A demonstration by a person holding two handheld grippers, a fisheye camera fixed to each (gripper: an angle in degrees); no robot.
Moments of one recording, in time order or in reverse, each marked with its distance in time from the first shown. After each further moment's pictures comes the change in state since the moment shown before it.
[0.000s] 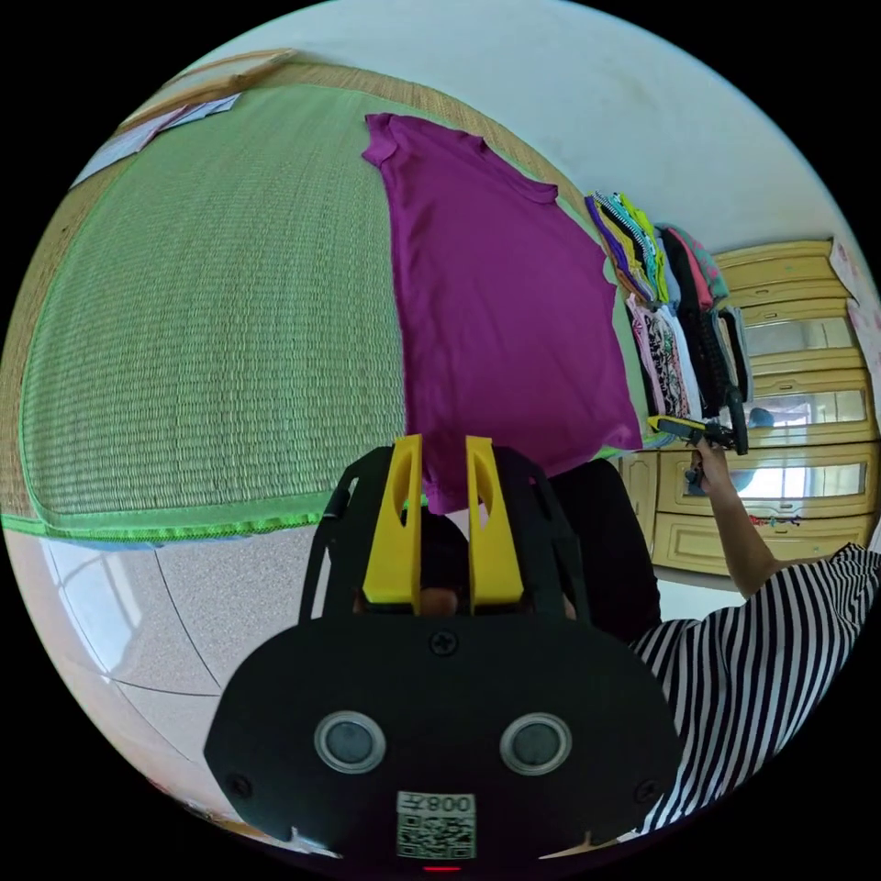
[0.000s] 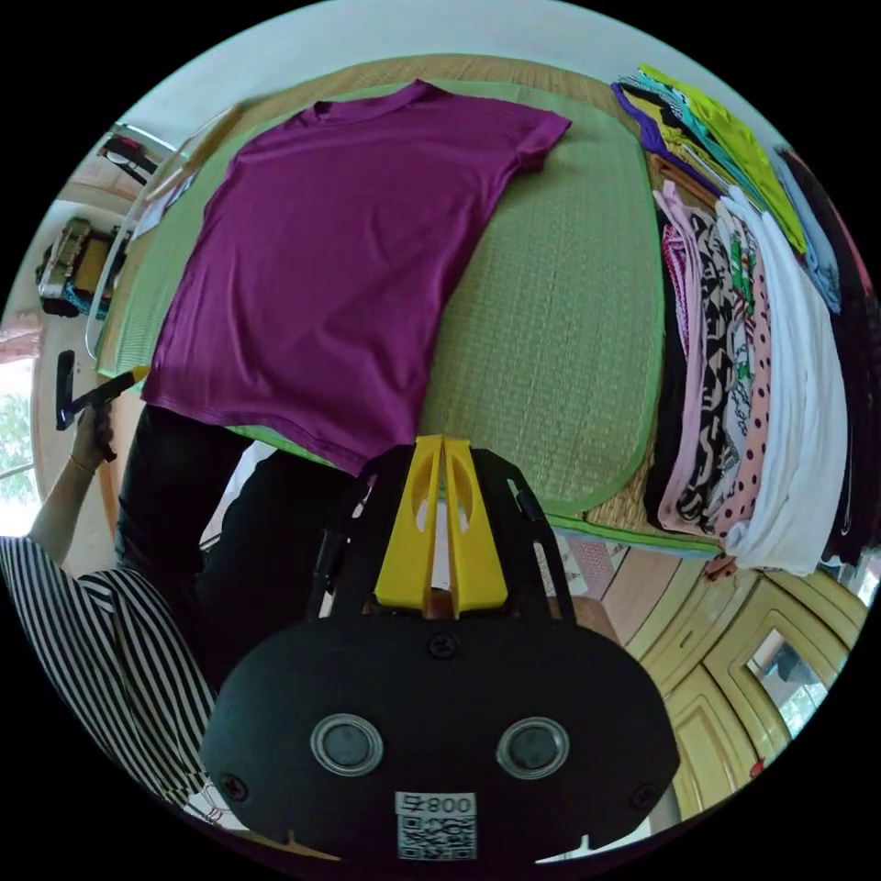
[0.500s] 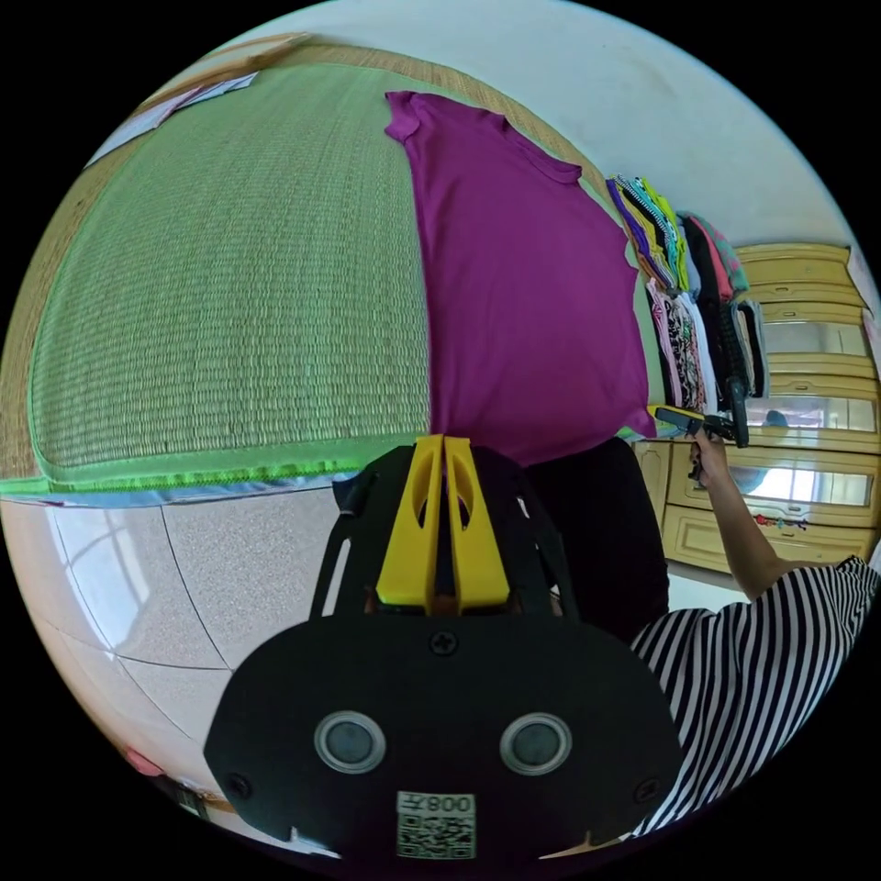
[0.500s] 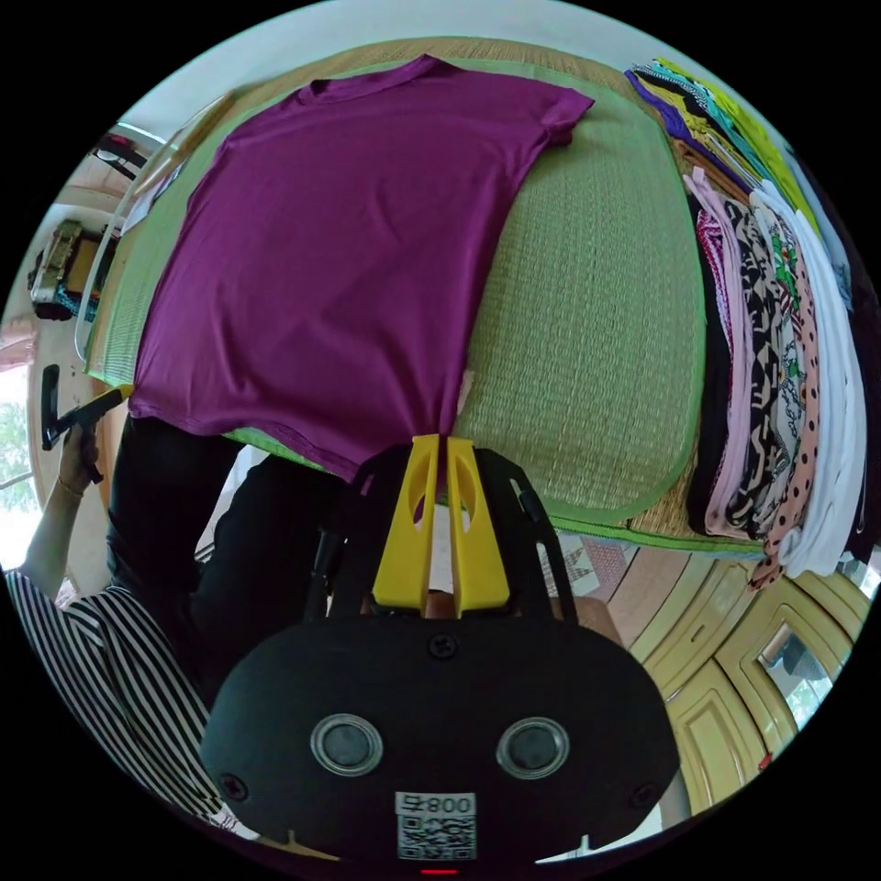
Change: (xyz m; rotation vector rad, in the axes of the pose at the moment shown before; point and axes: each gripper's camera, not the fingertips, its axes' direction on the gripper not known) left arm -0.008 0.028 0.018 -0.067 -0.042 -0.034; right arm -0.014 0.022 0.001 -0.030 -0.005 0.019
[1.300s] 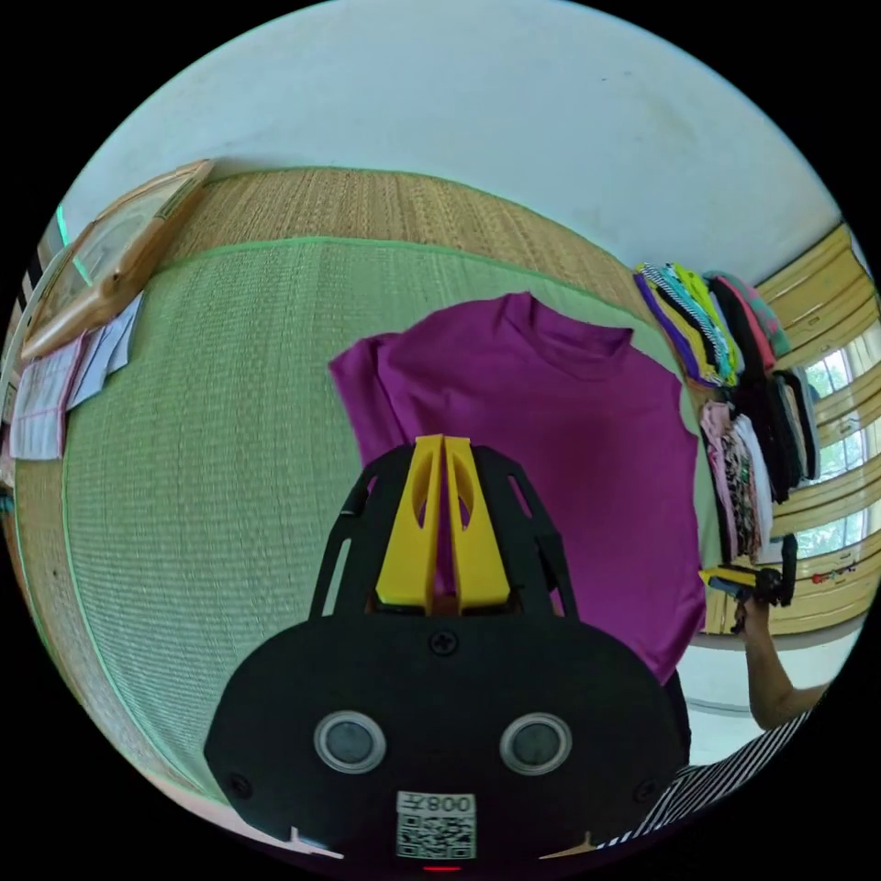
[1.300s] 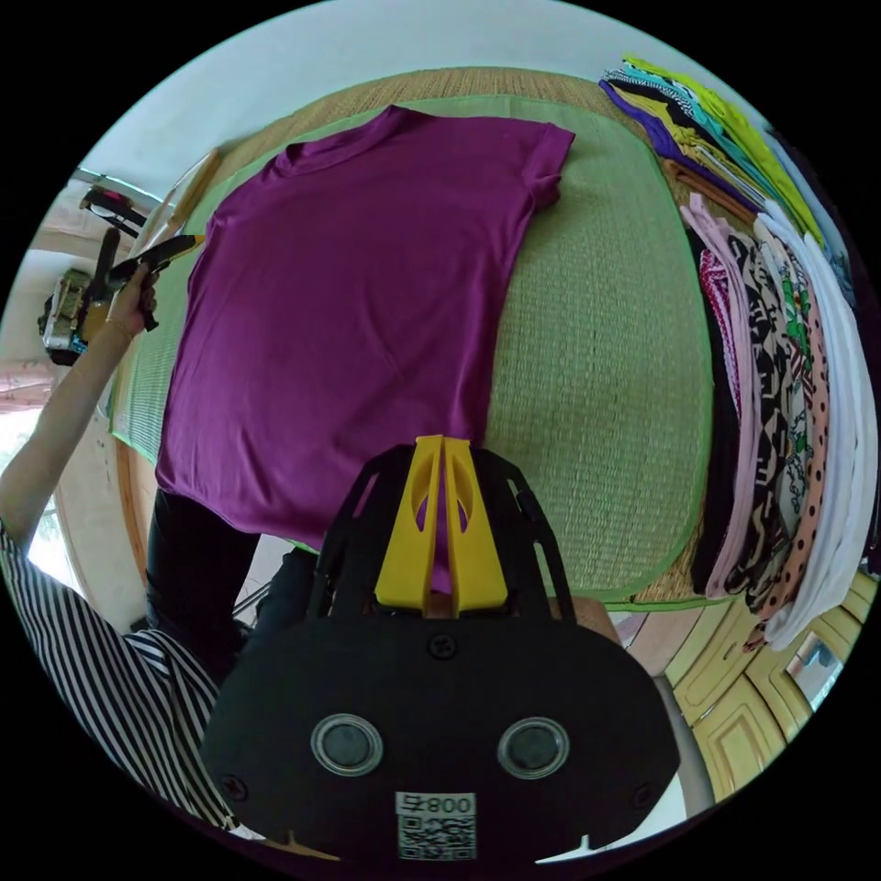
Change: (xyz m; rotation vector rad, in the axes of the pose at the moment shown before) left arm 0.035 -0.245 0.019 0.243 -0.169 0.133; right arm 0.032 -0.006 -0.044 0.104 -0.093 0.070
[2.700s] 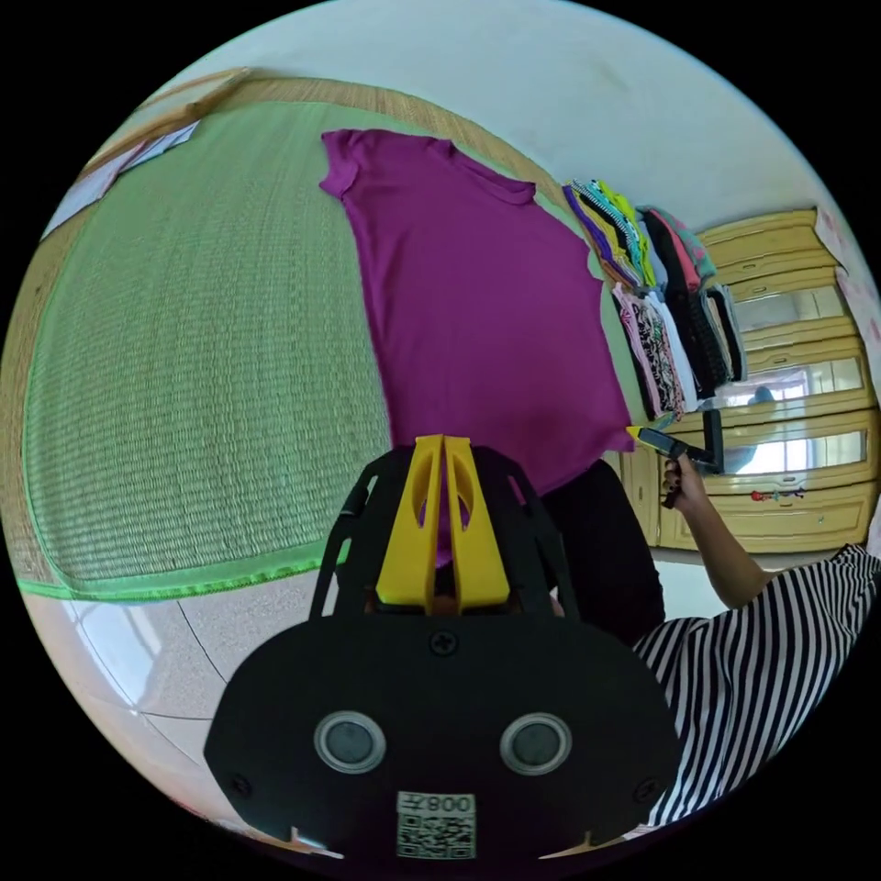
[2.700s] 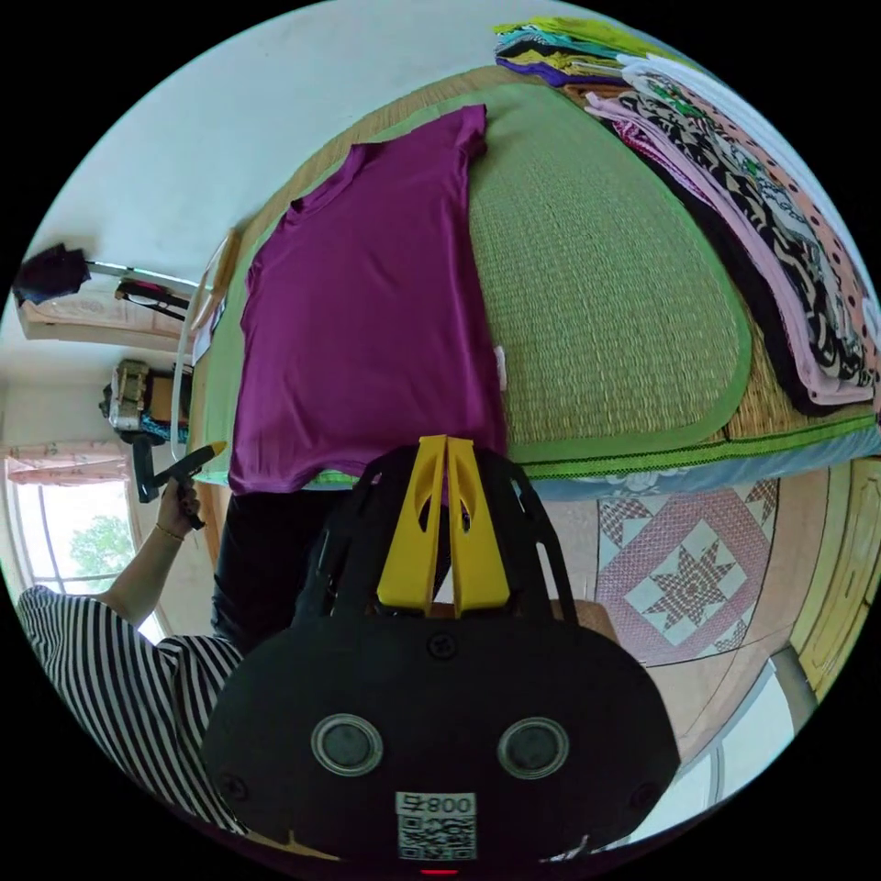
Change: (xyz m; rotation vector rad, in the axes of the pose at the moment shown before) left arm 0.075 0.156 0.018 -0.172 0.225 -0.023; right arm 0.122 0.207 0.012 0.137 -0.301 0.198
